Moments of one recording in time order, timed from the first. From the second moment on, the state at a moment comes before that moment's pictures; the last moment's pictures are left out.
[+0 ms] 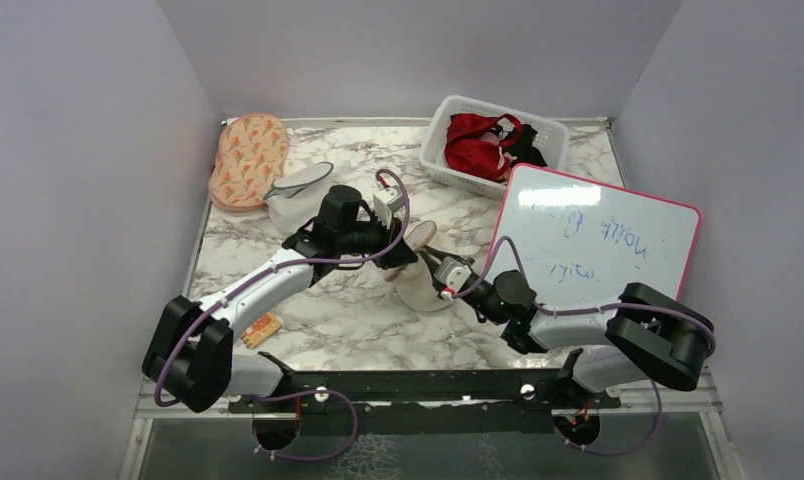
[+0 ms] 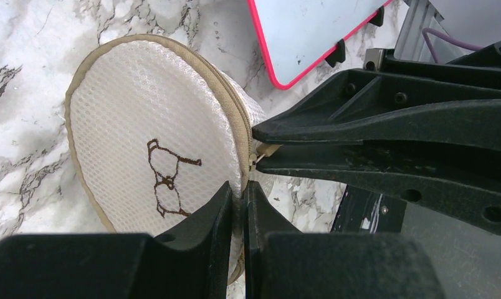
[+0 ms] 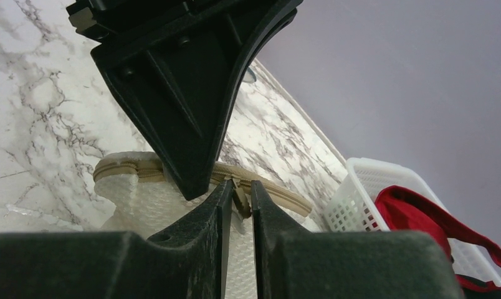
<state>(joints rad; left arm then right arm) -0.56 1.31 0.83 -0.04 0.67 -0.19 0.97 1.38 0.31 1.21 0.06 -0.59</state>
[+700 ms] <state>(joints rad) -0.56 1.31 0.83 -0.07 0.64 -0.11 0.97 1.36 0.35 1.10 0.12 -0.52</state>
